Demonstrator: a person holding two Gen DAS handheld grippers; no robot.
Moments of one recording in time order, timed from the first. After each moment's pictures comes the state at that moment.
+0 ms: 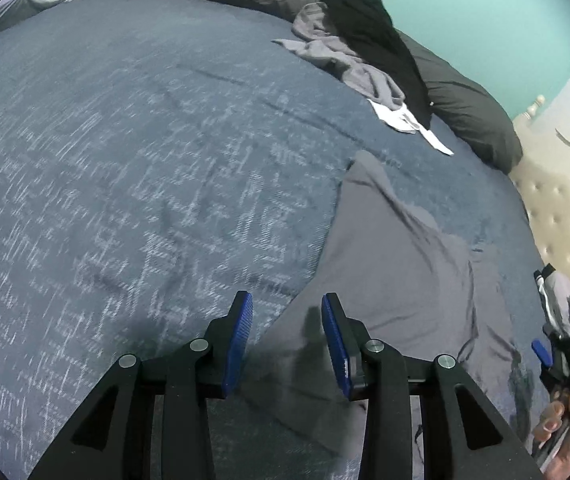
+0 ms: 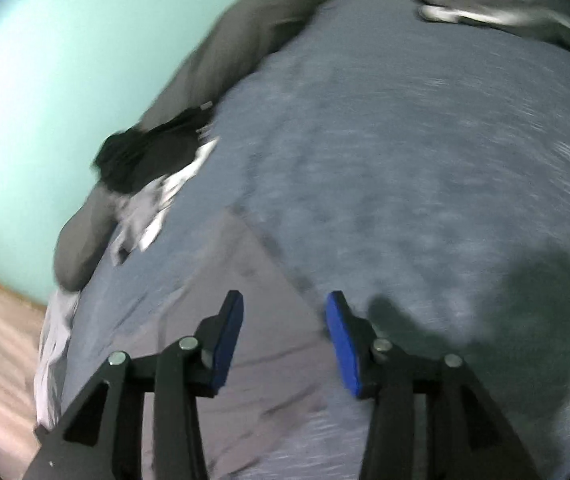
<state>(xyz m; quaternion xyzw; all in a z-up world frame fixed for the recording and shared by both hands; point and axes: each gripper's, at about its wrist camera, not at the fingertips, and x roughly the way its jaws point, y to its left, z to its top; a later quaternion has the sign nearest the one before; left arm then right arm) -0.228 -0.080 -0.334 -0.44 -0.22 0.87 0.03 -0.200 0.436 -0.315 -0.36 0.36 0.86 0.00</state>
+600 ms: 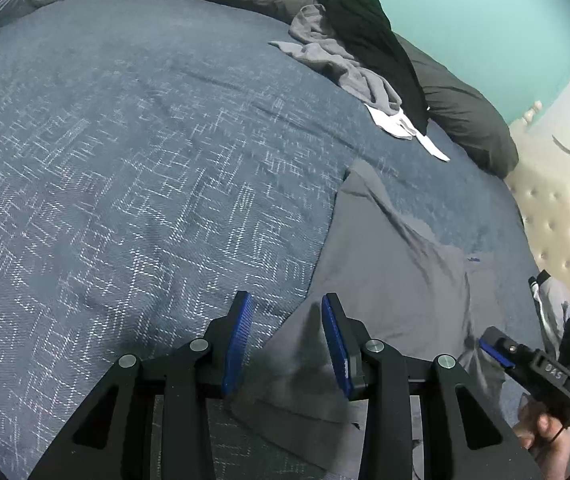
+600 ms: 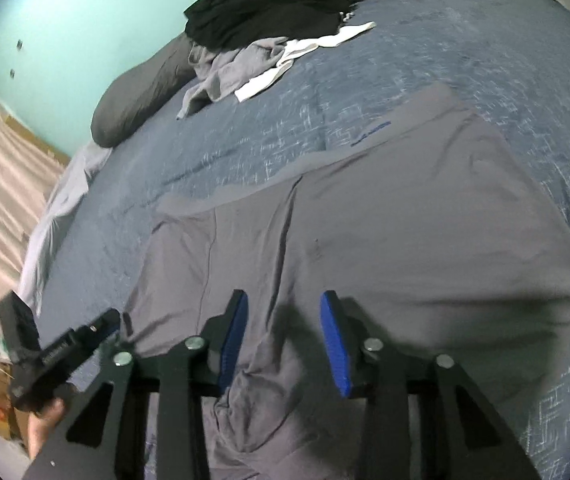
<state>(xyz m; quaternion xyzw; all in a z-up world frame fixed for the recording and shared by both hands) -0.236 -0.081 -0.334 -0.44 -0.22 0.87 0.04 -0.255 0.270 -0.334 -0.47 0.20 0.85 -0.14</state>
